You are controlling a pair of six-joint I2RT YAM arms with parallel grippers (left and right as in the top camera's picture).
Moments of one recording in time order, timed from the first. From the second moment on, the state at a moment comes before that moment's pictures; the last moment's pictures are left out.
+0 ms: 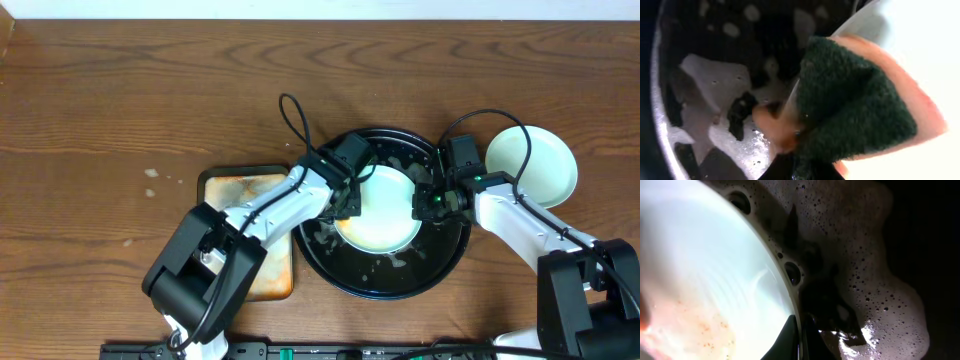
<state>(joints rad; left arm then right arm) -0.67 1.88 1.18 -0.70 0.03 -0.69 0.24 1.65 0.82 -0.49 -0.20 0.35</state>
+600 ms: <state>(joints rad) -0.74 1.96 1.26 -0.50 0.34 -0.81 0.24 1.65 0.82 -0.49 -0.20 0.36</state>
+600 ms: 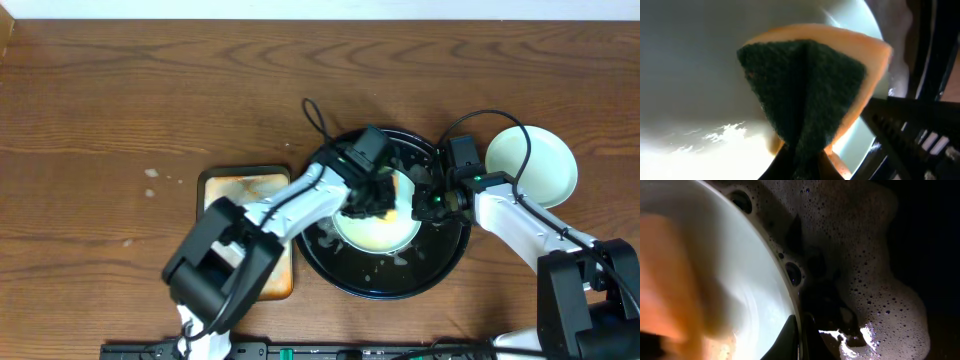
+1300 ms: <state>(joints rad) -0.58 2.03 1.31 -0.82 0.46 -0.84 0.24 1.65 0.82 -0.49 -0.20 0.36</state>
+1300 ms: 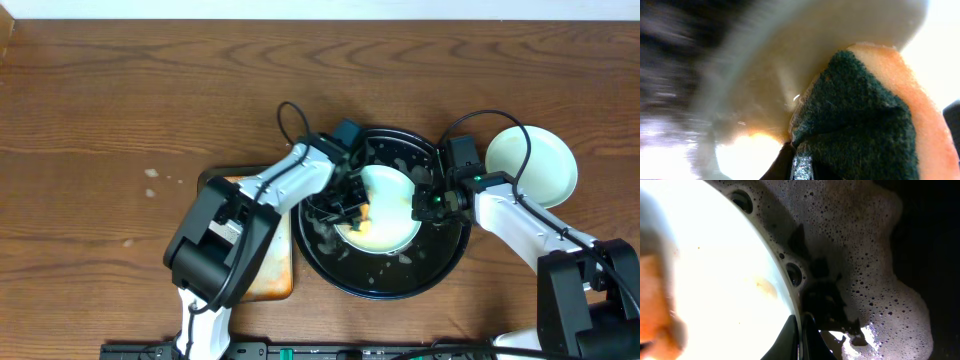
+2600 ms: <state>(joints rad) -0.19 1.44 1.07 -1.12 -0.13 -0.72 0.37 1.34 0.80 -0.54 0.25 0.25</state>
